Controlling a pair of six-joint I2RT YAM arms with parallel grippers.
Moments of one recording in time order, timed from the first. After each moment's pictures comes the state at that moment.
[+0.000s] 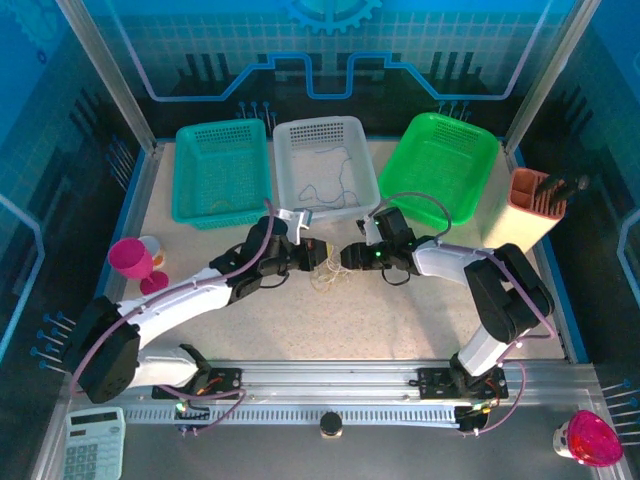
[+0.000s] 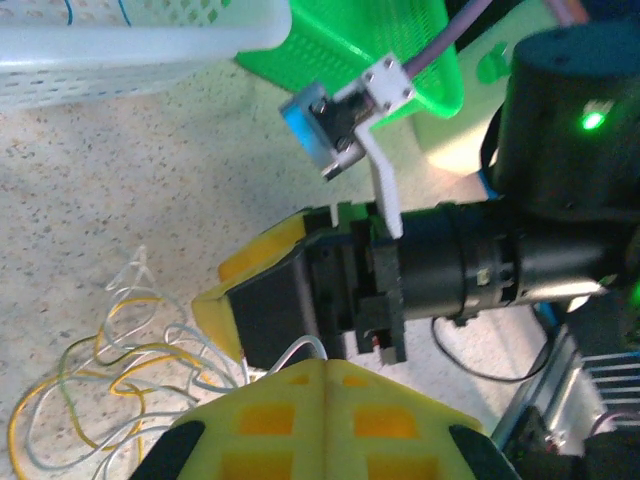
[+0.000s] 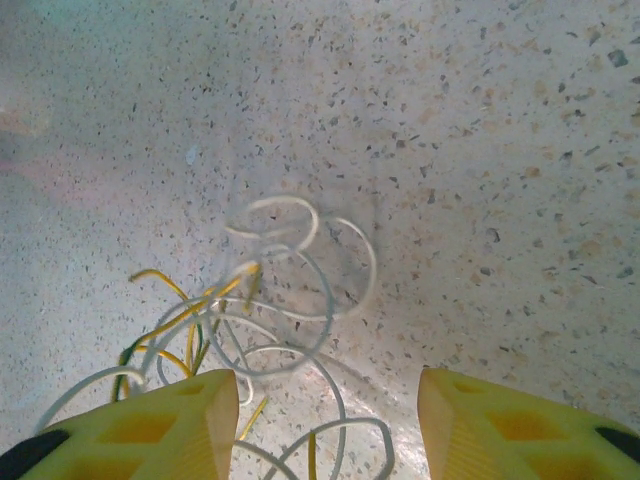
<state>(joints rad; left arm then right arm) -0.66 1.28 0.73 0.10 0.25 -0.72 0.48 1.65 0.81 -0.06 -0.42 0.44</state>
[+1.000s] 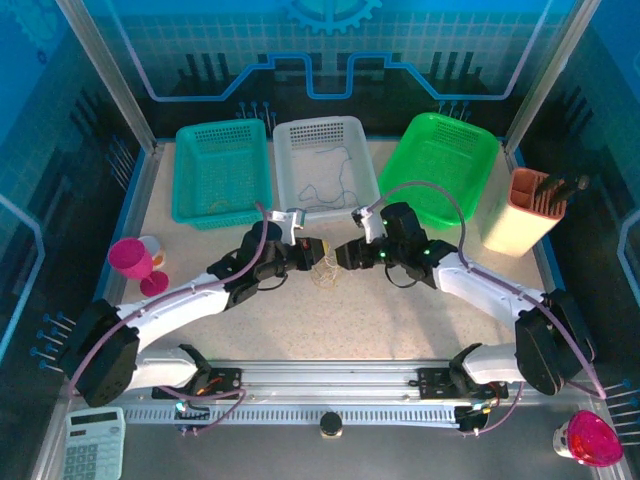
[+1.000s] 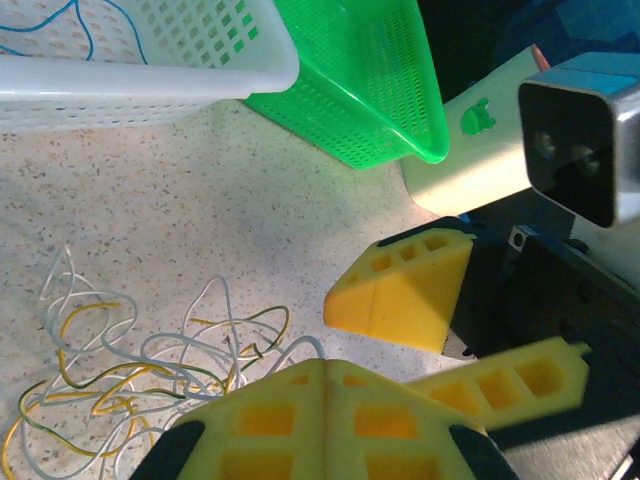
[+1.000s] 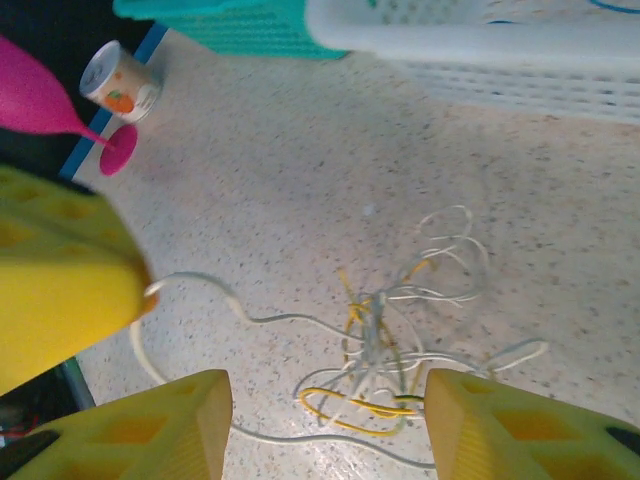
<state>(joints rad) -0.66 1.27 0.67 0.19 0.21 -0.77 0.58 1.34 0.81 -0.14 -0.42 0.30</state>
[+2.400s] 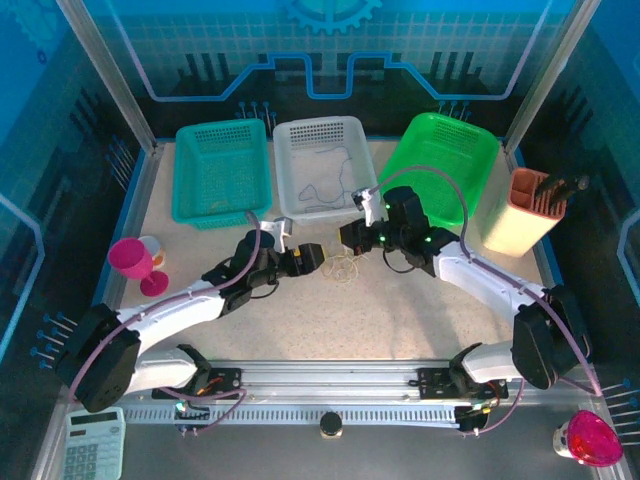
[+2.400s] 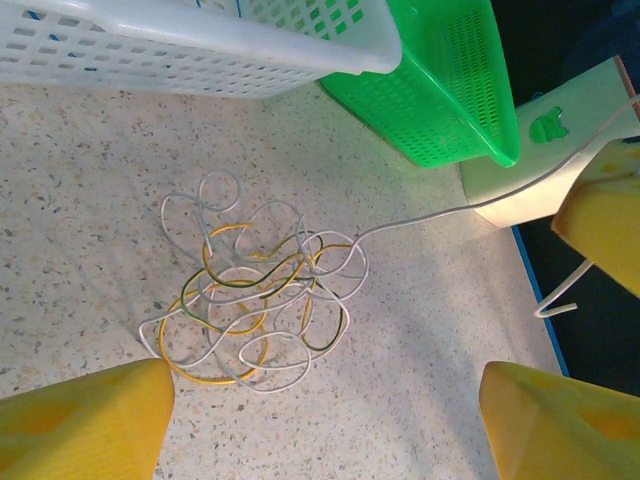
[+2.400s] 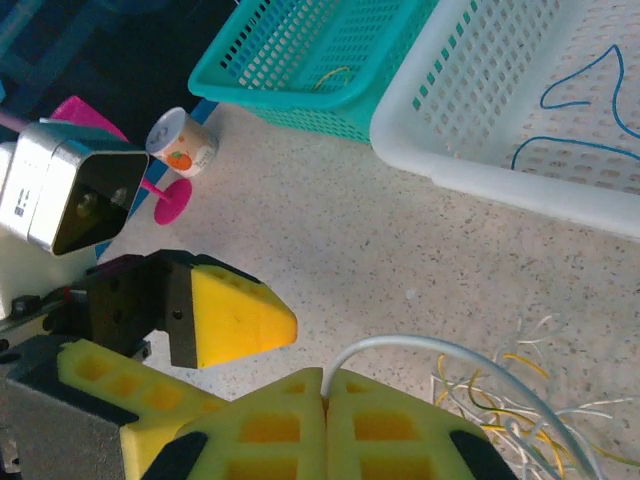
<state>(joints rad) -0.62 1.21 0.55 0.23 0.18 -0.80 0.54 1.36 0.94 -0.14 -0.48 0.34</state>
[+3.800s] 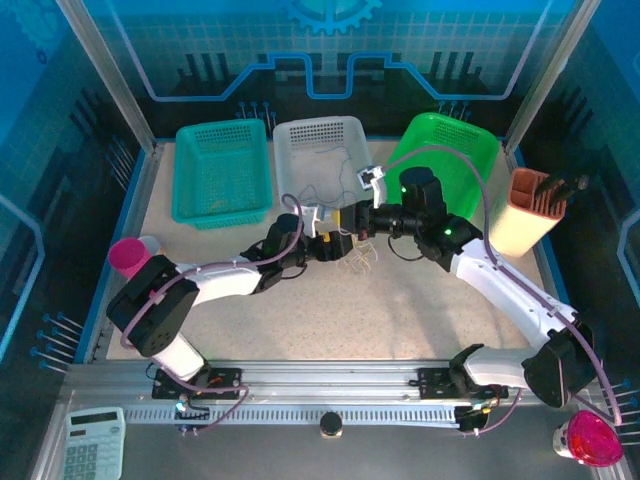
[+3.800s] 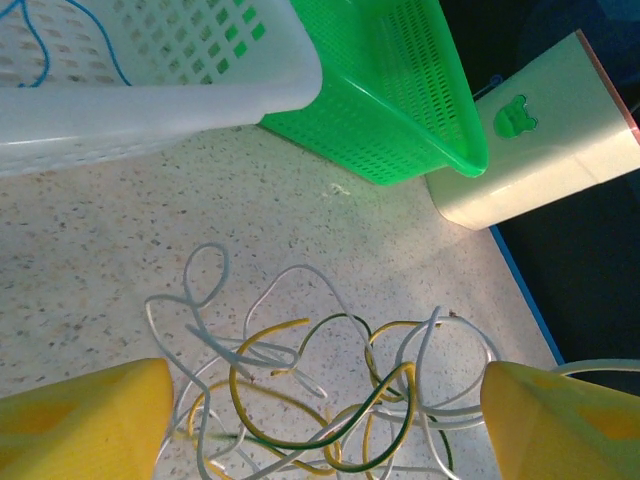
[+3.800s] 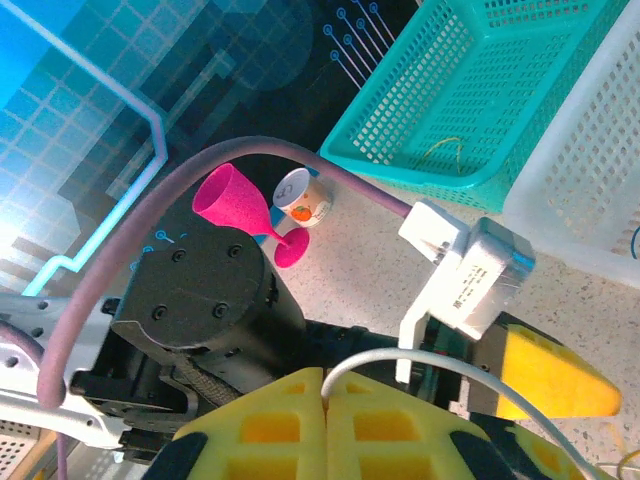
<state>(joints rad) -0.65 1.61 0.76 0.47 0.24 -0.72 0.54 1.26 1.09 -0.23 -0.60 0.46</state>
